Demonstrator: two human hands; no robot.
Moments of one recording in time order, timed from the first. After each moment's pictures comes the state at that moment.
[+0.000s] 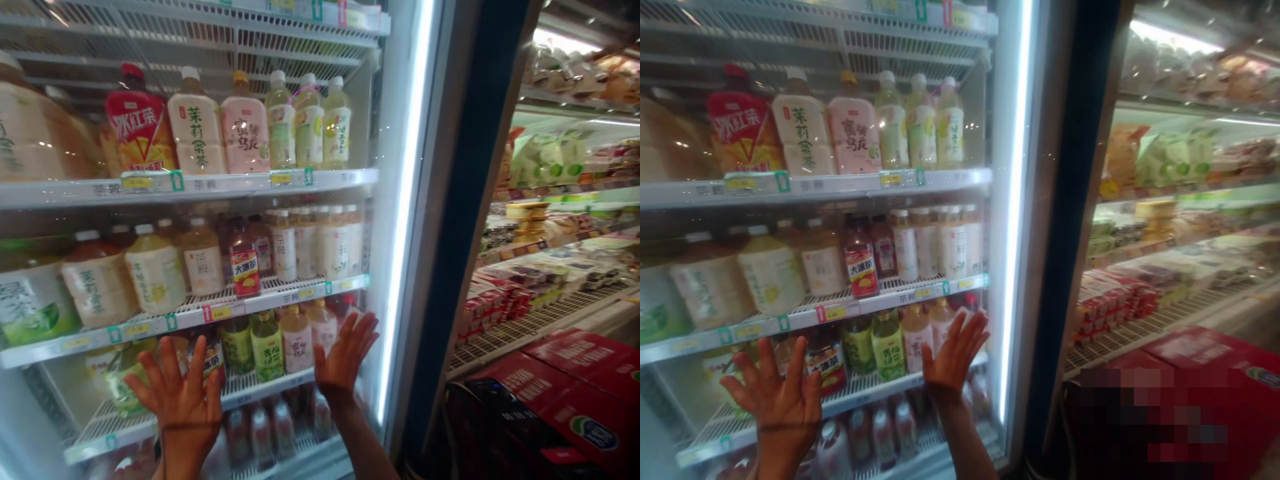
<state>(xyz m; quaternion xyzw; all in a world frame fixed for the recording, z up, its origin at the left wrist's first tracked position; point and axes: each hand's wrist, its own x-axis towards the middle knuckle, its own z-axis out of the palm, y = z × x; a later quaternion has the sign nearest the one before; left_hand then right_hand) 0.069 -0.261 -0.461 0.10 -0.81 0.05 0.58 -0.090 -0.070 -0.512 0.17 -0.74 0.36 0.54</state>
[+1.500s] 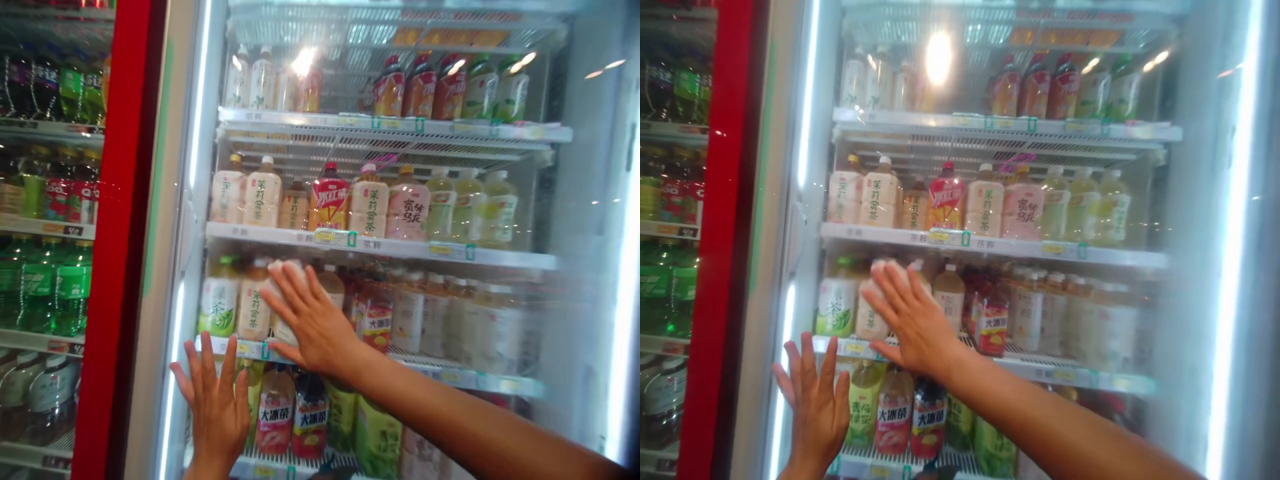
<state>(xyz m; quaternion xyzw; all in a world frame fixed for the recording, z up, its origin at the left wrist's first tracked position) 0.175 -0.420 -0.416 0.19 -0.73 0.04 0.65 0.038 -0.277 -0.270 0.62 -0.54 0.03 0.57</state>
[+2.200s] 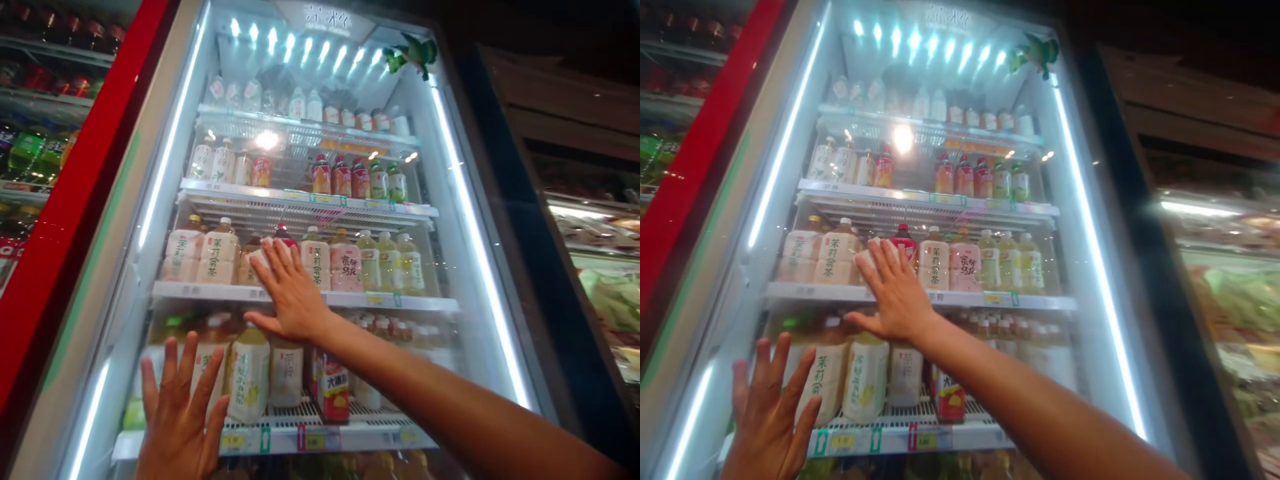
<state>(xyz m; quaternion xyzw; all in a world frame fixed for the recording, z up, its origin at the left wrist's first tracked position) 0.152 -0.408 -0.302 0.01 -0.70 0.12 0.71 0.009 -0.258 -0.145 0.55 -0.56 0.06 0.61</state>
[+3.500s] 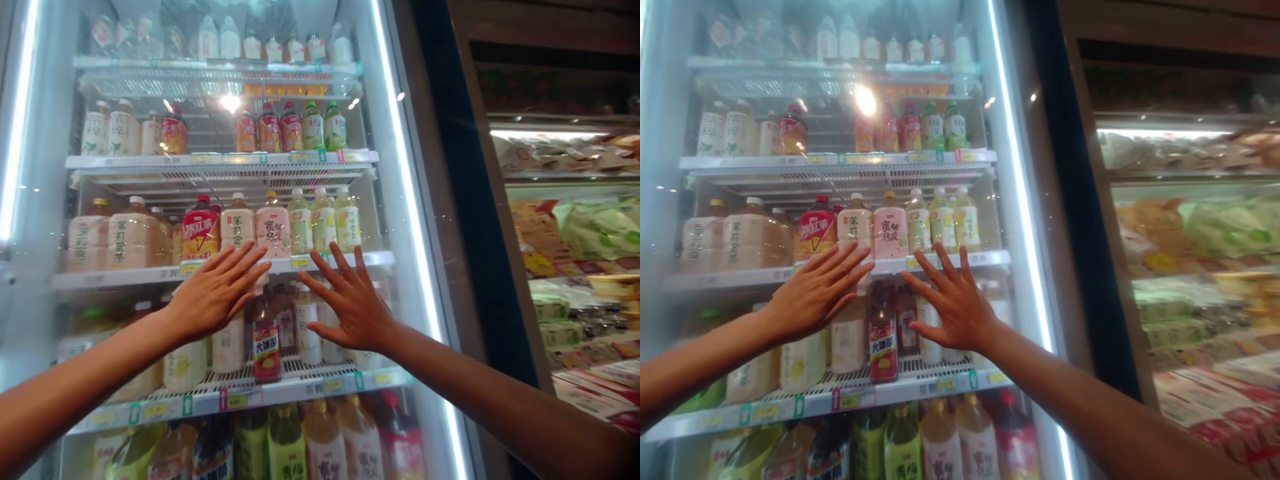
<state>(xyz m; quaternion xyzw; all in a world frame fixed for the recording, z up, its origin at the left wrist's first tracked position) 0.032 -0.276 -0.177 -0.20 -0.76 0.39 0.48 -0.146 -0.027 -0.222 0.50 -0.58 0.07 0.64</state>
